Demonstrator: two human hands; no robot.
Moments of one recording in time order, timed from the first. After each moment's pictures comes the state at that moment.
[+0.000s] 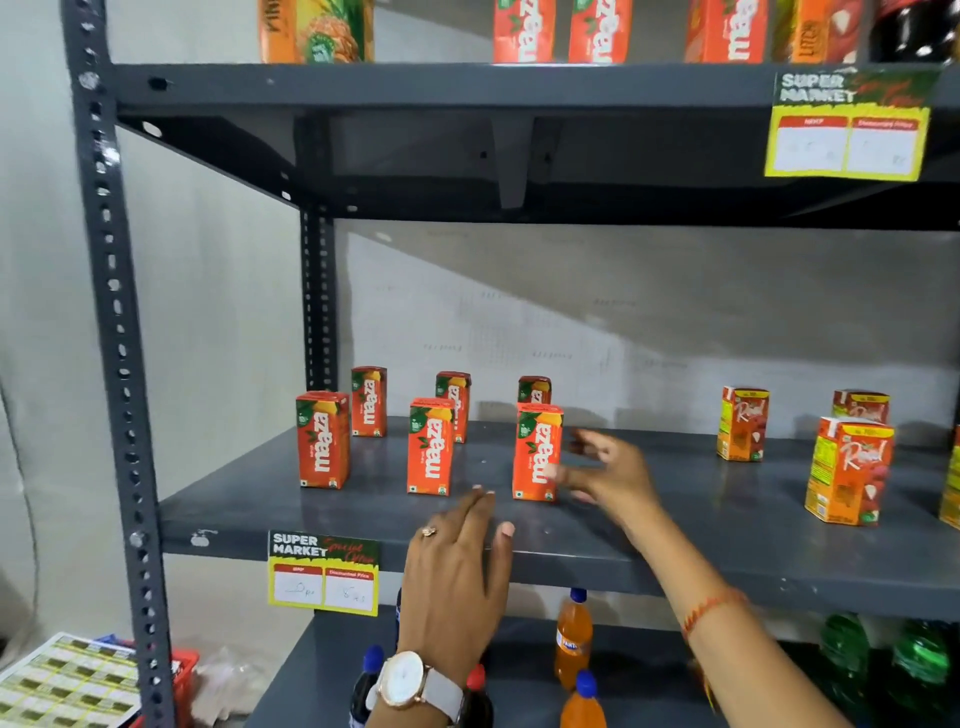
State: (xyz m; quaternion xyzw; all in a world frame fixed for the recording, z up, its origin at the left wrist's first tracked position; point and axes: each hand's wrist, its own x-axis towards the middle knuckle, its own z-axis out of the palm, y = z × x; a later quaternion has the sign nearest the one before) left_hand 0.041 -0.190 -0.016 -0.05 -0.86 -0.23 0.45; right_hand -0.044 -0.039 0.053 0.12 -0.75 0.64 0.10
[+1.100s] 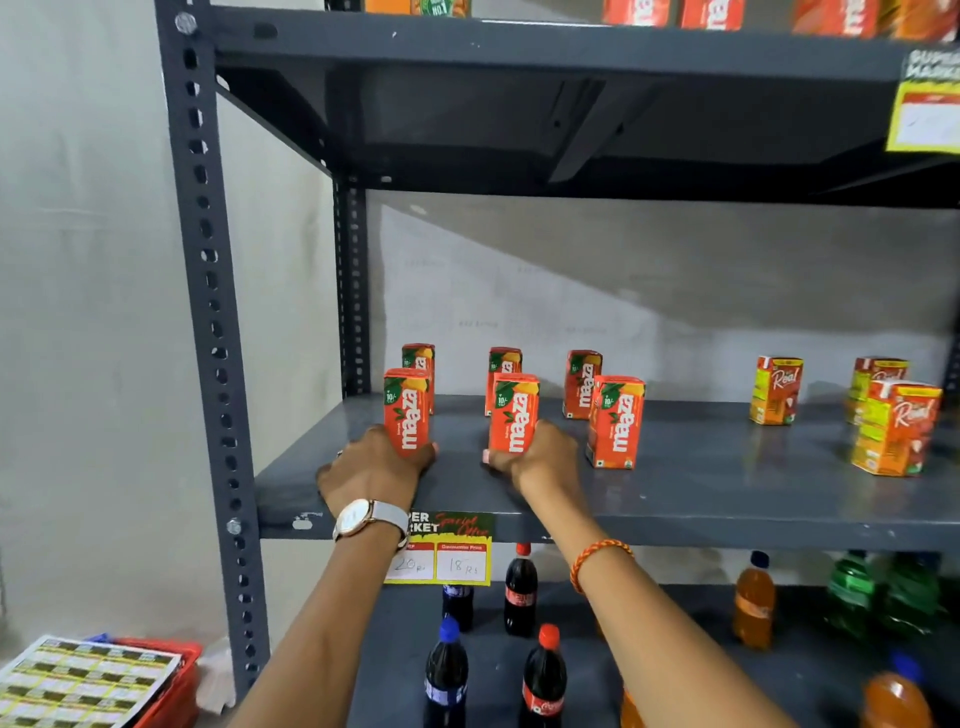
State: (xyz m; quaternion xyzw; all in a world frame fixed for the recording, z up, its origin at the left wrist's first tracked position) left_hand 0.009 -0.358 0.035 0.24 -0.91 -0.21 0.28; right_hand -0.026 -0.208 0.040 0.01 -0.87 0.46 0.17
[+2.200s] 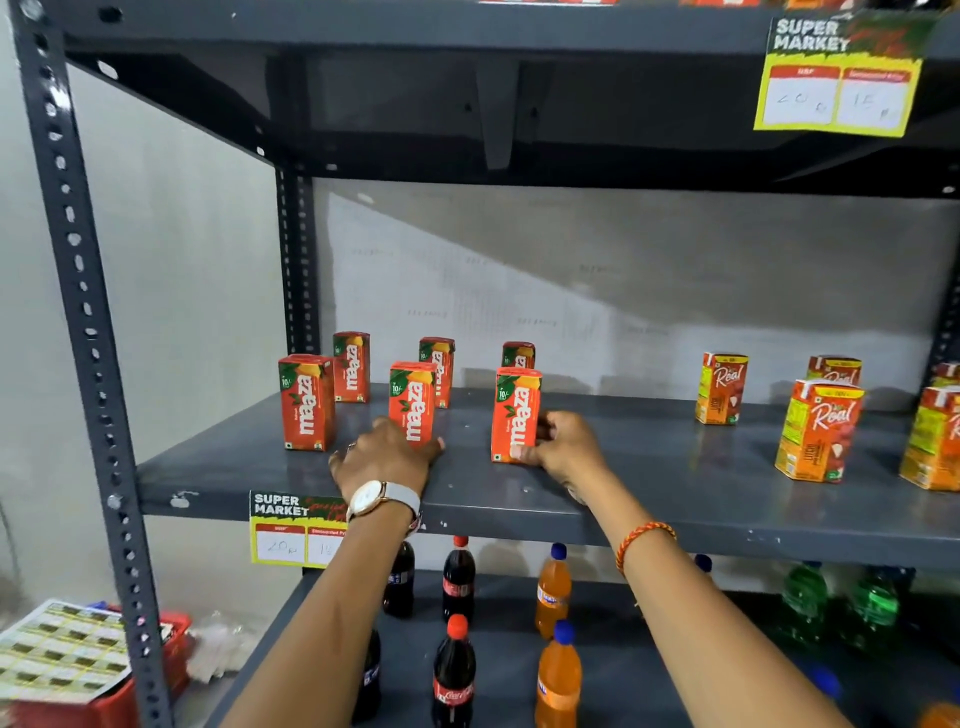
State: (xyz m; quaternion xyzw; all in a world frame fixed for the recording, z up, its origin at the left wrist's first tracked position) left_hand -0.008 -0.230 0.038 0.27 -0.90 -0.24 0.25; right_hand -0.058 -0.066 0.046 0.10 -0.84 0.52 0.08
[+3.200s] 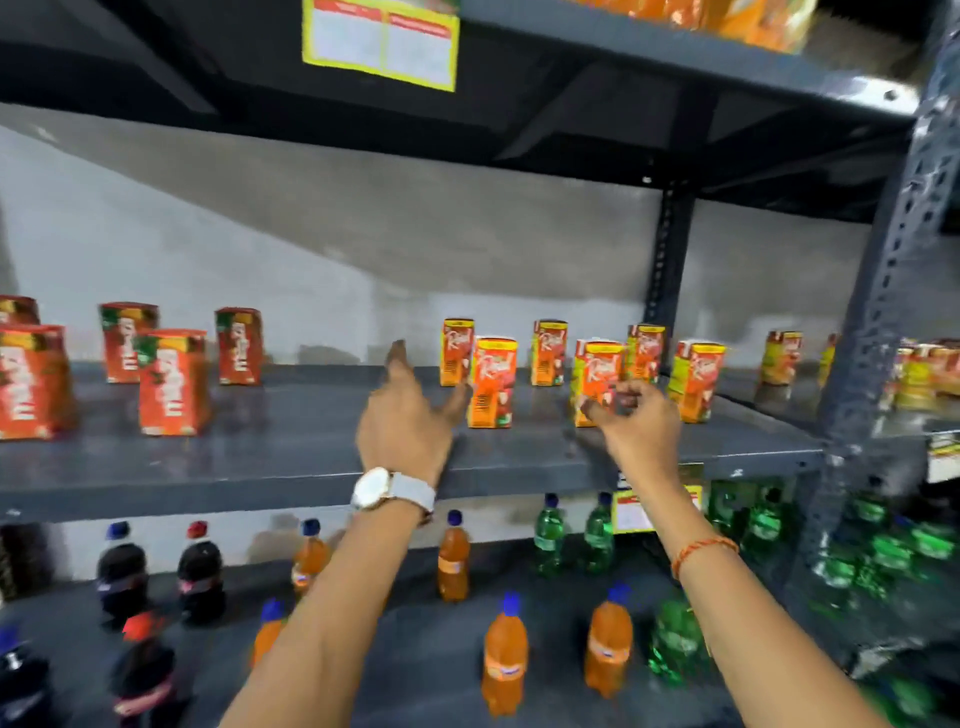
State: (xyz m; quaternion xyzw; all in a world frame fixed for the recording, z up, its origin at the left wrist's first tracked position) left_hand -0.008 0.100 0.047 0.02 -0.84 -0.39 0.37; right_hand -0.027 0.305 0.042 -0.07 -0.79 0.46 0.40
